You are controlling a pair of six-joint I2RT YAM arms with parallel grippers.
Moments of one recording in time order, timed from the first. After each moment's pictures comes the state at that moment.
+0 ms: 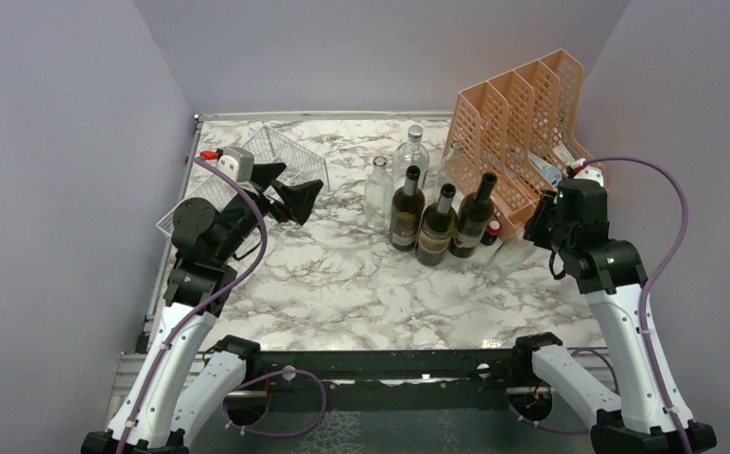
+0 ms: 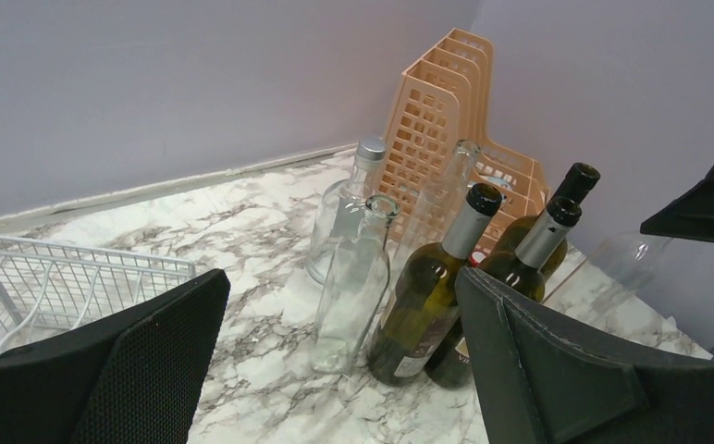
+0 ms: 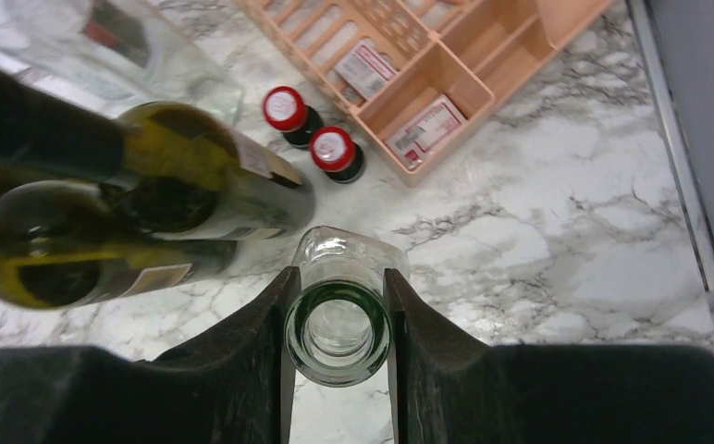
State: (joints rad) left arm -0.27 0.73 0.83 0.05 0.35 -0.28; right arm 0.16 0.84 1.11 -0.92 0.22 0.32
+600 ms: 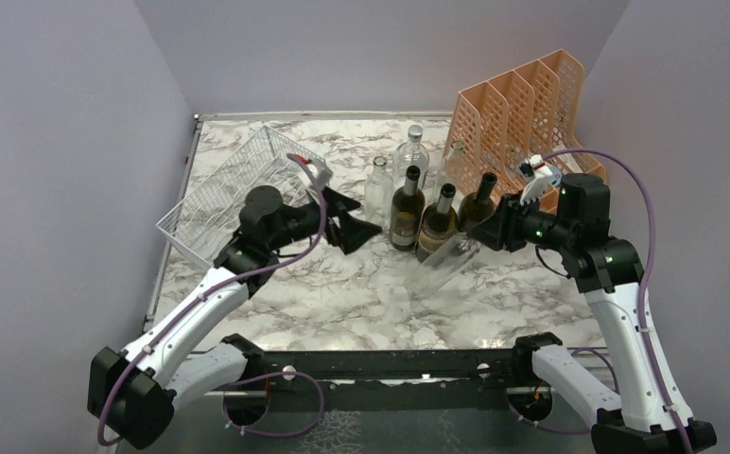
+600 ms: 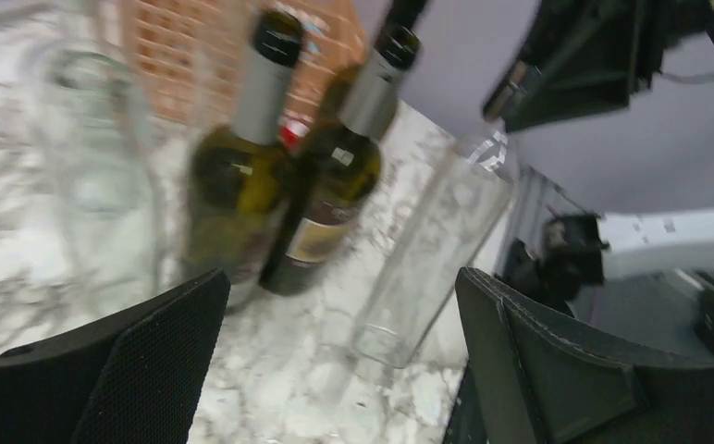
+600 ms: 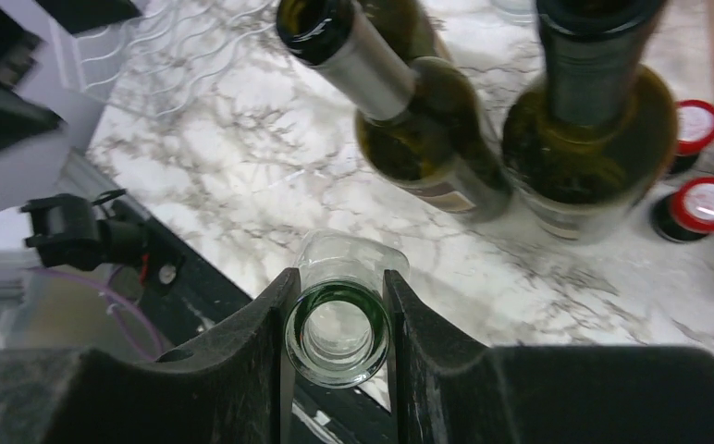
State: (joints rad) left arm -0.46 0.95 0.76 0.19 0.59 -0.37; right arm 0.16 0.84 1.10 -0.83 -0.53 0.18
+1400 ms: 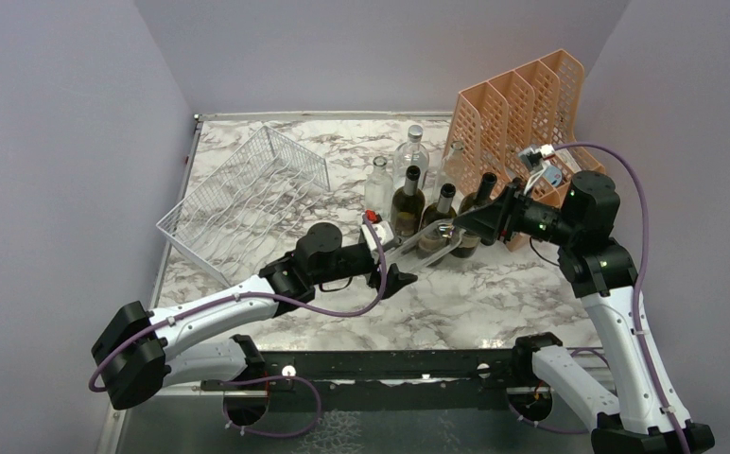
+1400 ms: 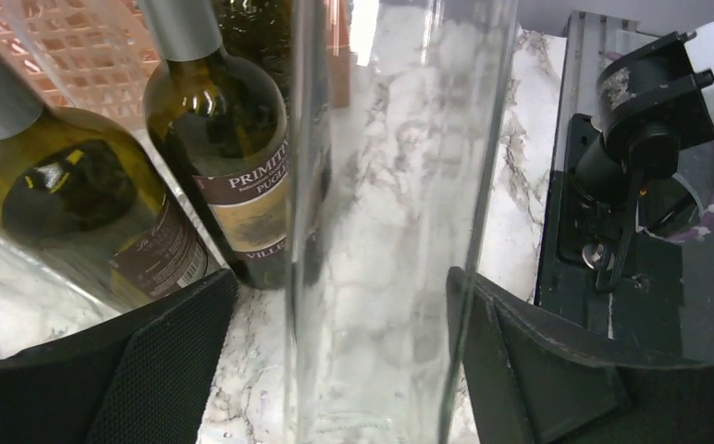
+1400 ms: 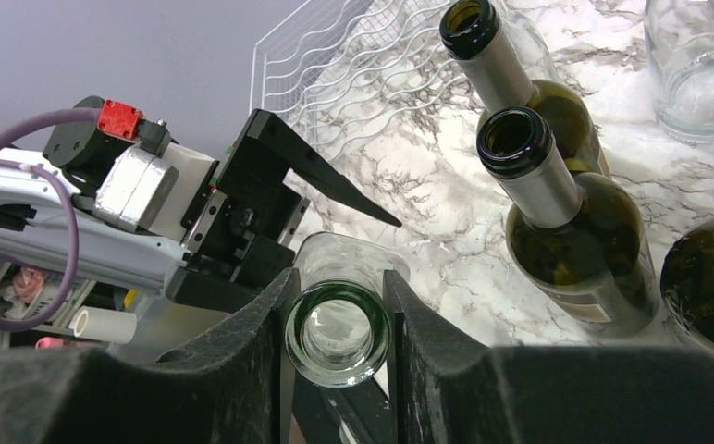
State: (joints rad) left arm -0.96 1.11 0.66 0.31 0.31 0.02; right arm 0.16 0.81 1.01 -0.45 -0.84 0.43
